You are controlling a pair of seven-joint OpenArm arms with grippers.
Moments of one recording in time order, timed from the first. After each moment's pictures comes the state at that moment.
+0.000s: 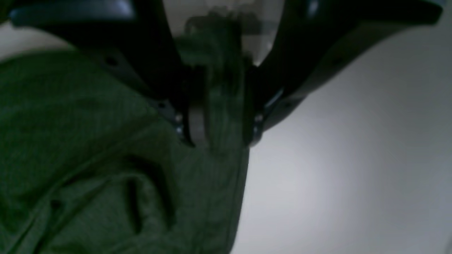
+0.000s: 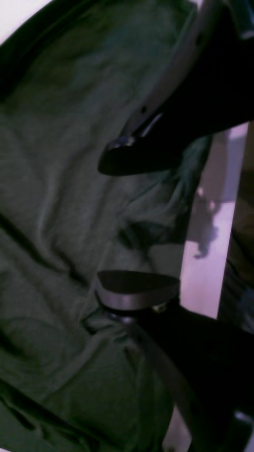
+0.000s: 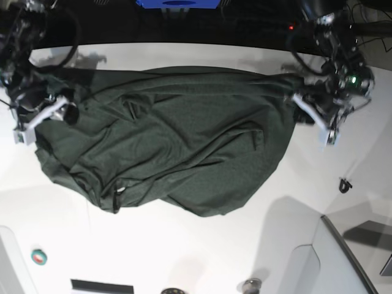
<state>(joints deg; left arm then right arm) 11.4 -4.4 -34.3 91.2 -7.5 -38.1 47.8 -13.9 1.6 30.7 100.2 24.6 25.2 -60.6</state>
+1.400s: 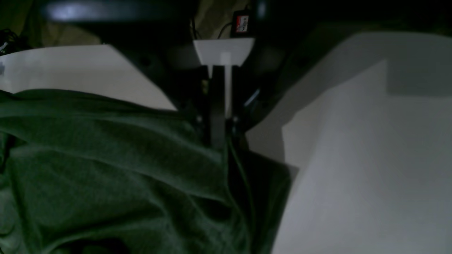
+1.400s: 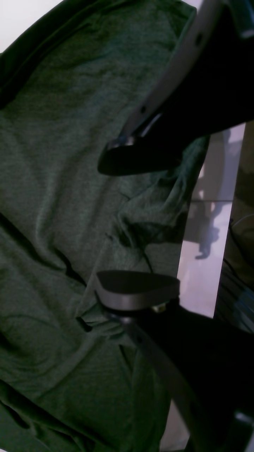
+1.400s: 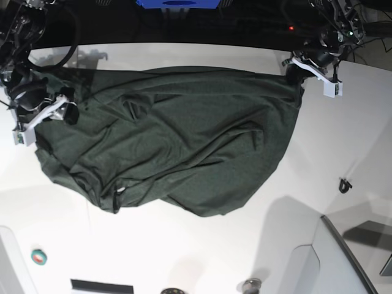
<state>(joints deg) 18.9 -2.8 -40.3 79.7 -25.4 -41.0 41.1 -13.9 1.7 30.4 101.1 25.3 25.2 -60.5</state>
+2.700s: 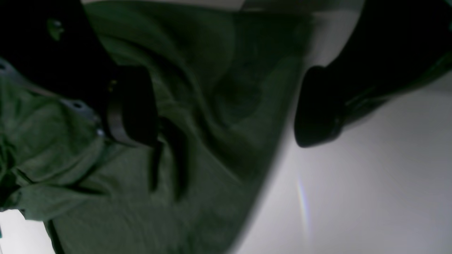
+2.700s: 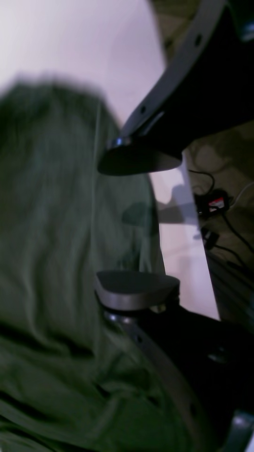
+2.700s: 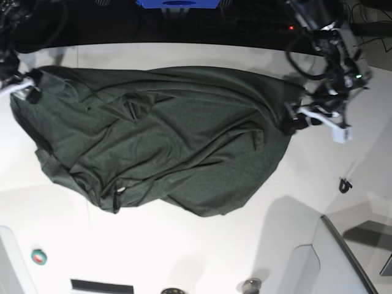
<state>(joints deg) 6.3 -4.7 -40.7 80.4 -26.0 -34.7 46.7 -16.0 -2.3 51.4 101.0 25.6 25.2 -60.3</state>
